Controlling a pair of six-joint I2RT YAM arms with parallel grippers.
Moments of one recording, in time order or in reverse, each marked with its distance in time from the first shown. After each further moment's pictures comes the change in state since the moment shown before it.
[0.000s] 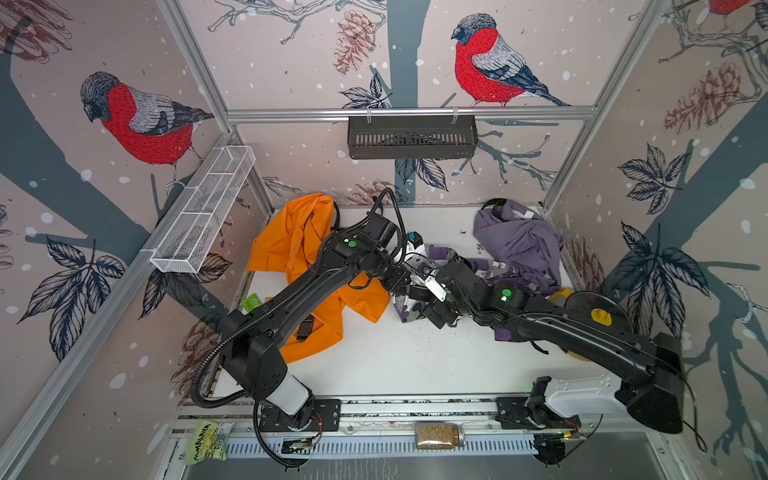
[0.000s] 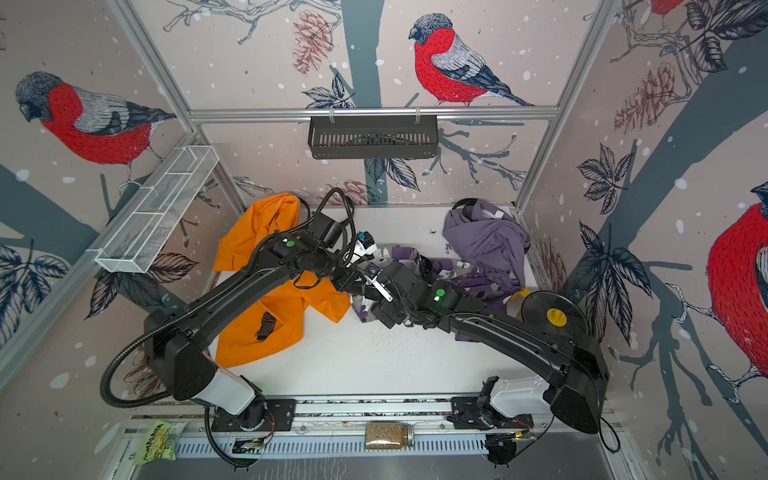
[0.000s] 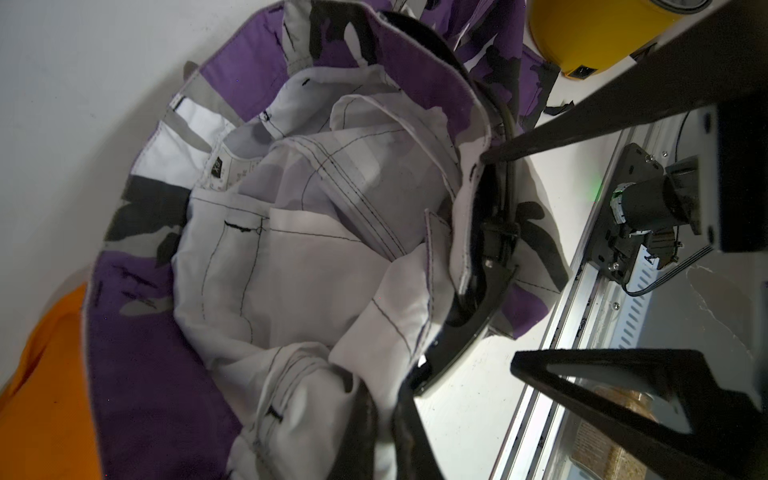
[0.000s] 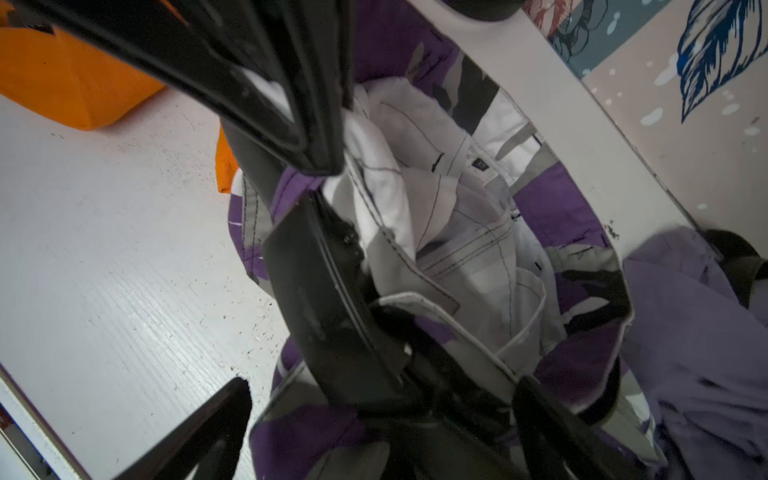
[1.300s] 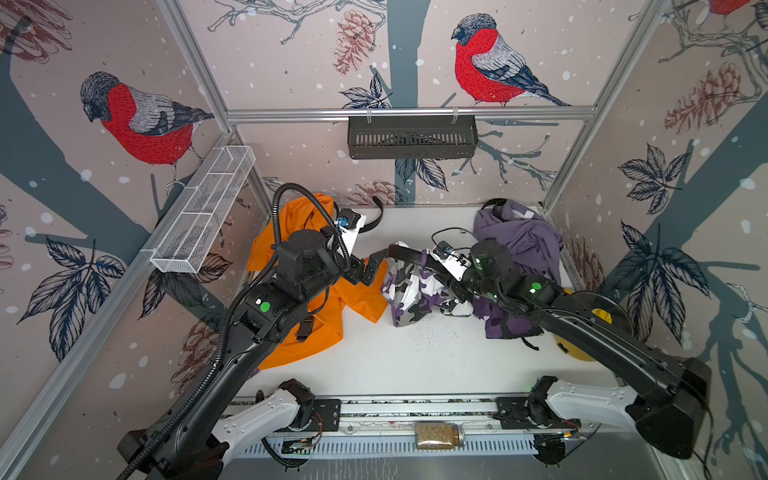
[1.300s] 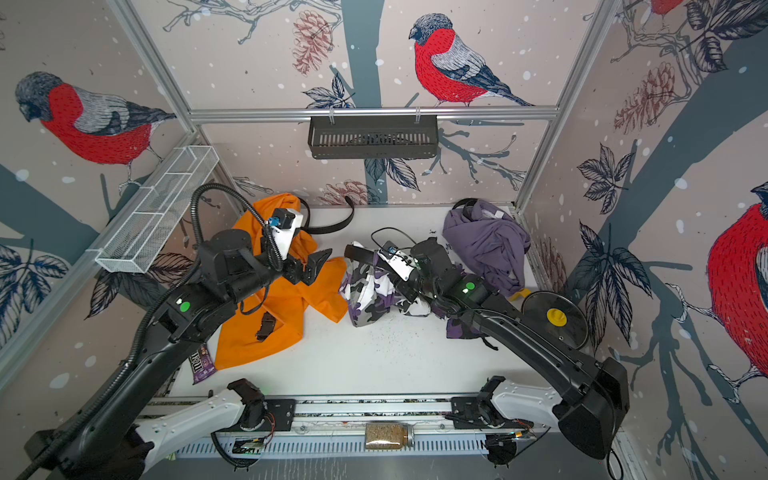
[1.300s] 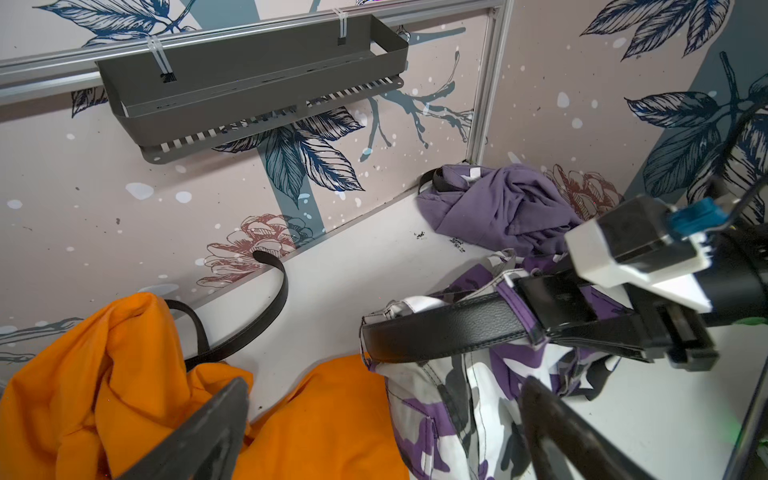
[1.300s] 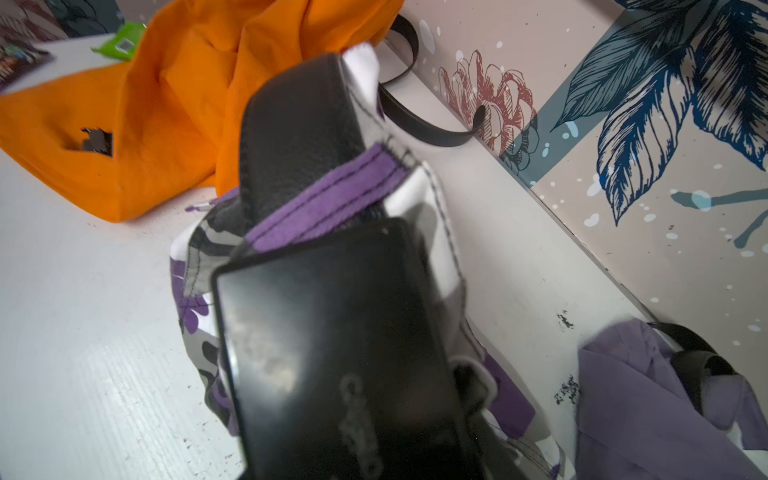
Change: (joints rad) left arm 0.045 -0.577 -0.272 0.405 -0.363 -0.159; right arm -0.221 -0.124 -0.037 0.196 -0.254 -0.170
